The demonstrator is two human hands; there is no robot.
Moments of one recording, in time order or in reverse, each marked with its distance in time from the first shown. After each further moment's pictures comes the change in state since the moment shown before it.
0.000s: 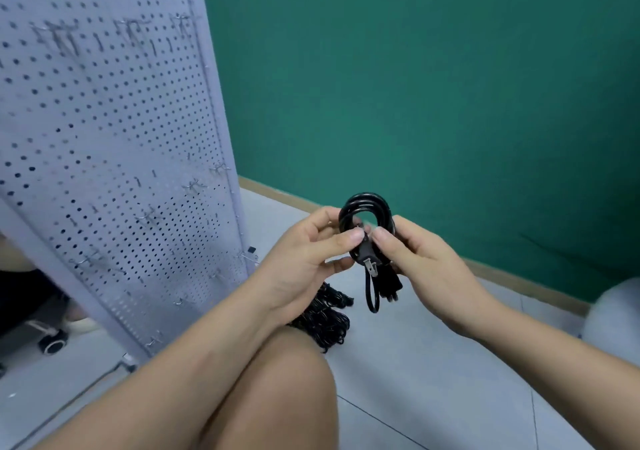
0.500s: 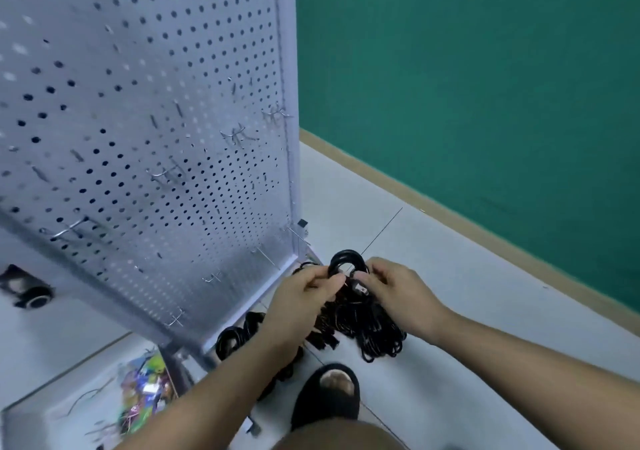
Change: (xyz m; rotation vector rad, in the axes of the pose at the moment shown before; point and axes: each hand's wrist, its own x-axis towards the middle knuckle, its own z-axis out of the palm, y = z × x) left_hand 0.032 -0.158 -0.163 0.300 0.583 -0.247; right_hand 0.169 0.218 0.137 -0.274 -0.354 0.170
